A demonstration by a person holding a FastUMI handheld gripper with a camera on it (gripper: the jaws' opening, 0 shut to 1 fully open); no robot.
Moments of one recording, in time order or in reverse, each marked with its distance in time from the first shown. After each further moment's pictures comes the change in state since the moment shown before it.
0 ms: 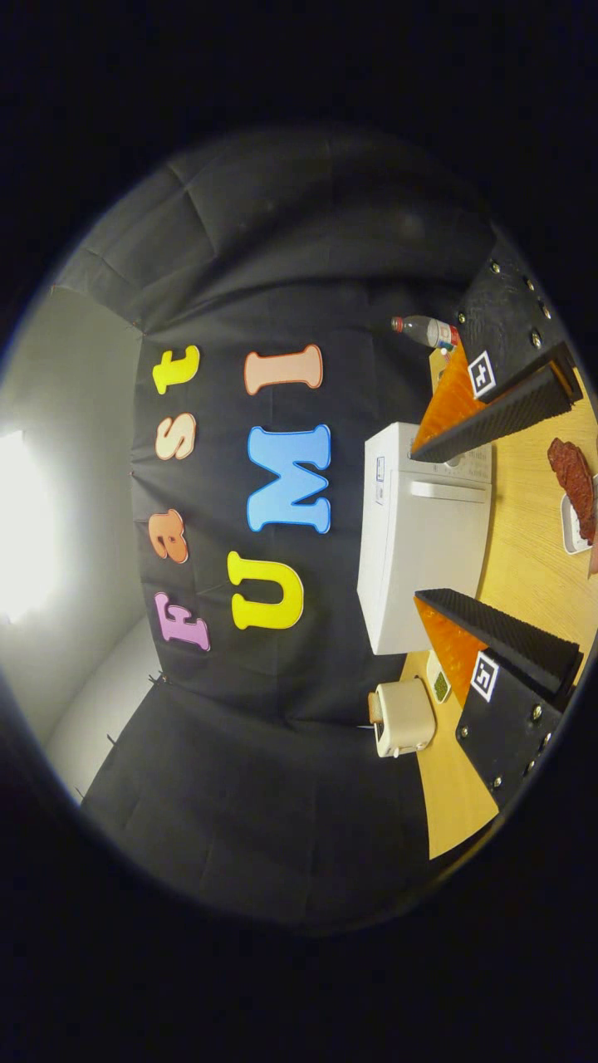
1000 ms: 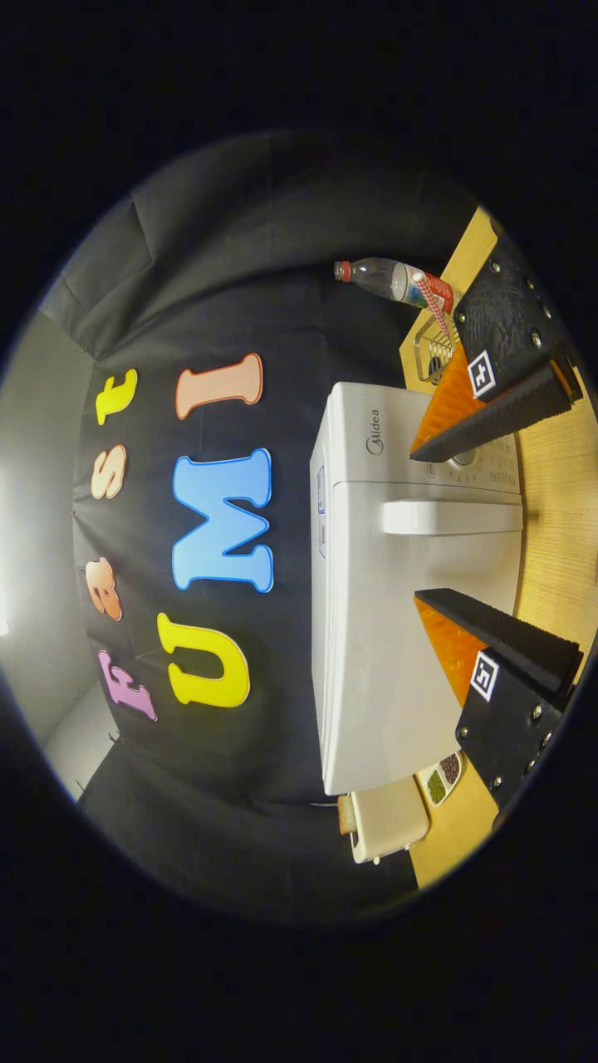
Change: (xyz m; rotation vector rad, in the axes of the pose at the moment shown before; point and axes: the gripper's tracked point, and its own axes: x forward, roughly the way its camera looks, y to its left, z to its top) arm 0.198 -0.061 -0.122 0.043 0.109 -0.200
